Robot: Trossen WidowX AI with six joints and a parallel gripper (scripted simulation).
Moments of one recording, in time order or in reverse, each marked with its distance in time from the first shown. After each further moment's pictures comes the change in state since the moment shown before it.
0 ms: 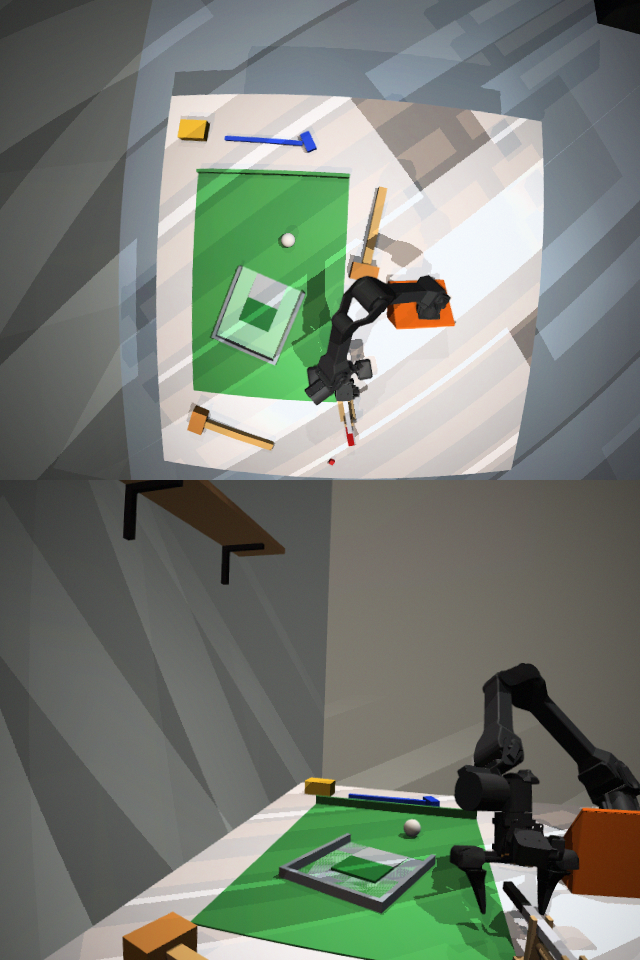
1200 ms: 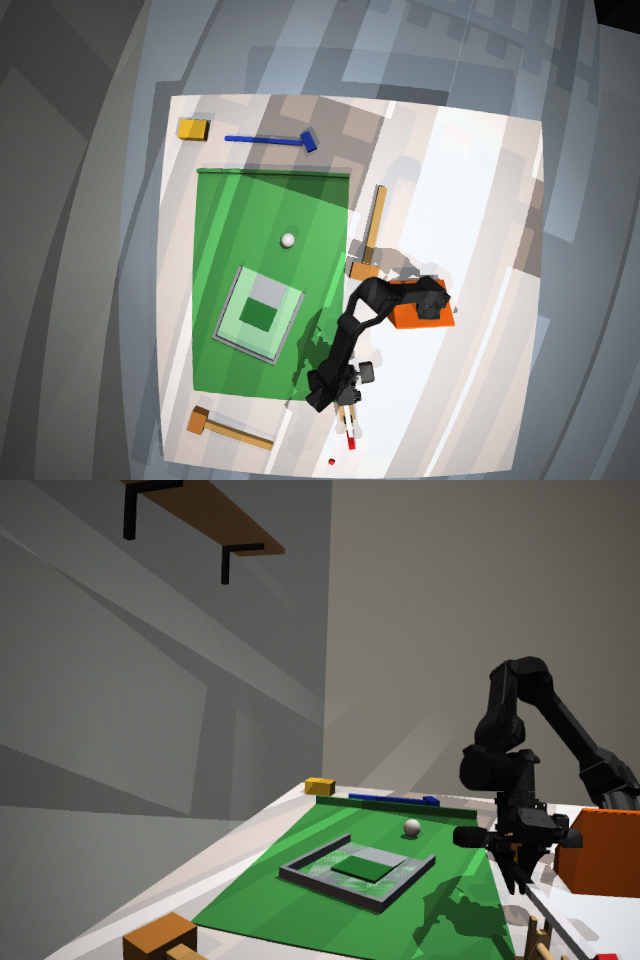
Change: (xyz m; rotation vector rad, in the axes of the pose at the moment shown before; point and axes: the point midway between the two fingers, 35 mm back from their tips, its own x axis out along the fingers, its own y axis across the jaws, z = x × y) arm -0.033 0.002 0.008 -0.012 0.020 0.019
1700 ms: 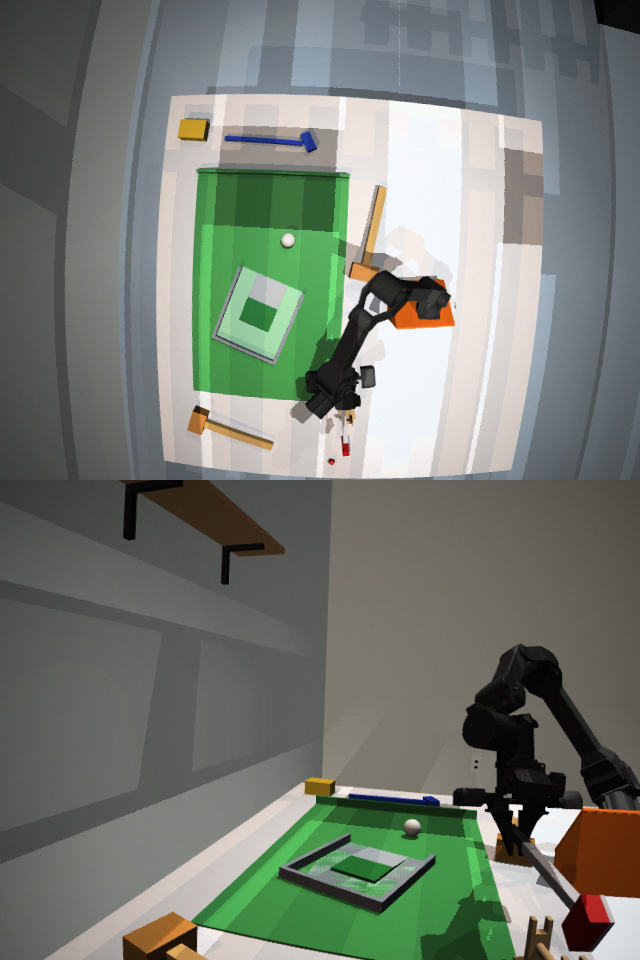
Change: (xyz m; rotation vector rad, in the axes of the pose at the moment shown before) arm -0.059 -0.002 0.003 0.068 -0.005 -0.019
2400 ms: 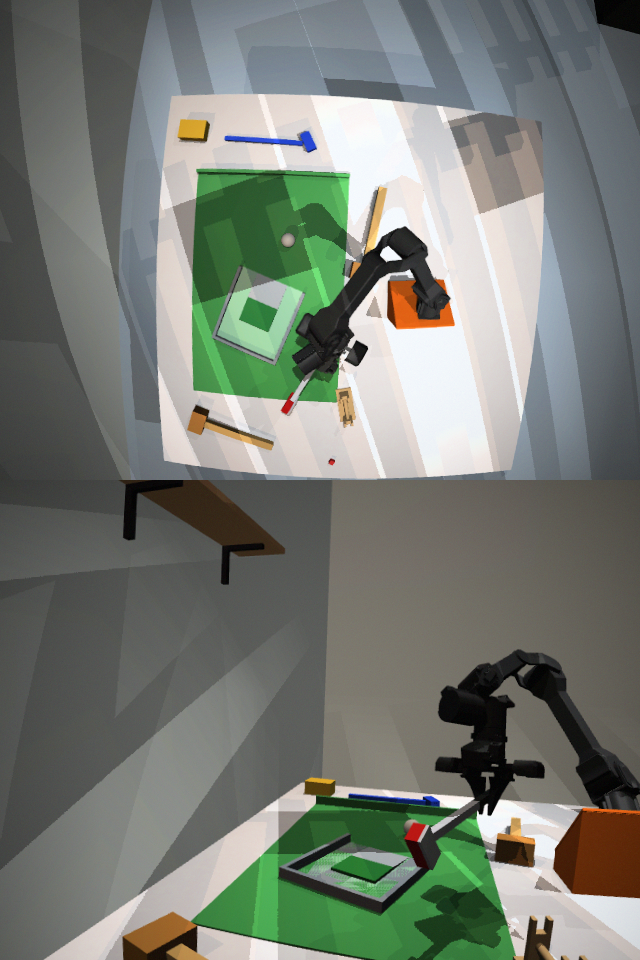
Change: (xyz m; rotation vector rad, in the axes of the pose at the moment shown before) arm -0.055 -0.016 -0.114 0.616 0.030 -0.058
